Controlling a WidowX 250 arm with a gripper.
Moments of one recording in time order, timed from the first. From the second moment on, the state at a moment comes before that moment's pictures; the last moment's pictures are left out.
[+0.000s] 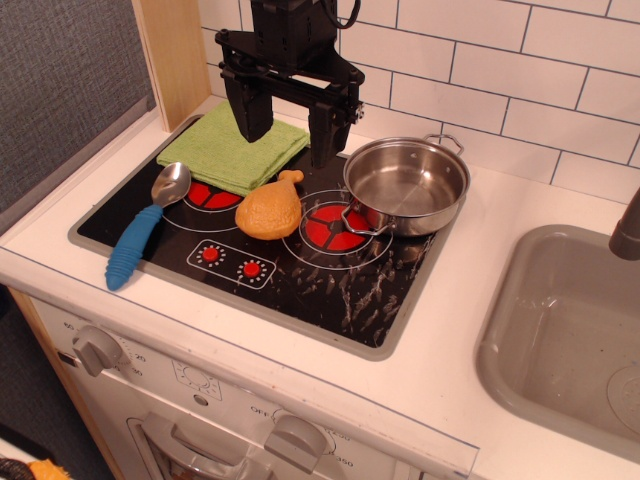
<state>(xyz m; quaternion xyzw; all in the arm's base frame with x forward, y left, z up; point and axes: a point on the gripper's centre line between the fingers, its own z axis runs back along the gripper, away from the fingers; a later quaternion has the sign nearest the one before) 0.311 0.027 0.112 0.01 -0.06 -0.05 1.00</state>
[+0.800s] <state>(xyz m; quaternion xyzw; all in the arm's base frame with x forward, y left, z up) 0.345 -0.014 0.086 0.02 -0.04 -0.07 1.00</state>
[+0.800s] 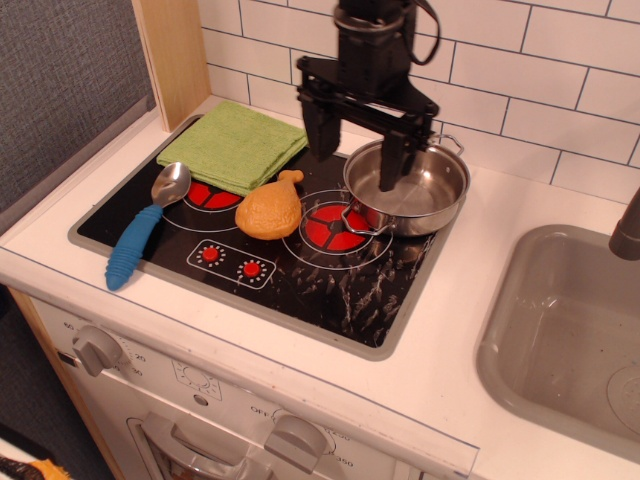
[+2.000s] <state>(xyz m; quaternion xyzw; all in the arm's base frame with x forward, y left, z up) 0.391 -0.066 0.013 -0.01 -0.01 -0.08 1.00</state>
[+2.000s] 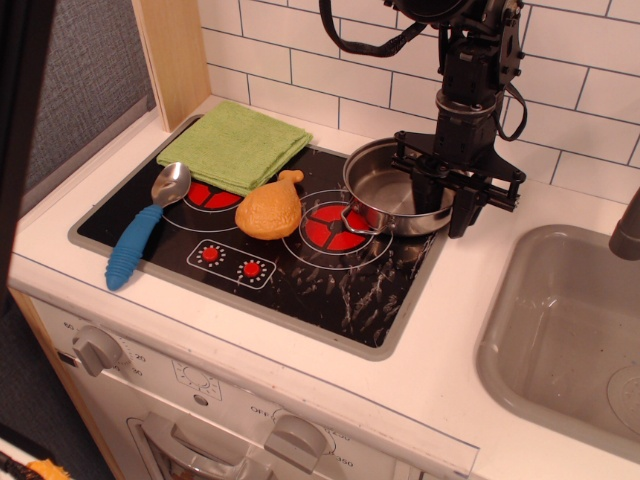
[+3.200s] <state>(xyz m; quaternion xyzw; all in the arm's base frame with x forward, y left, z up) 0.390 0.000 0.090 0.02 -0.08 -0.05 1.00</state>
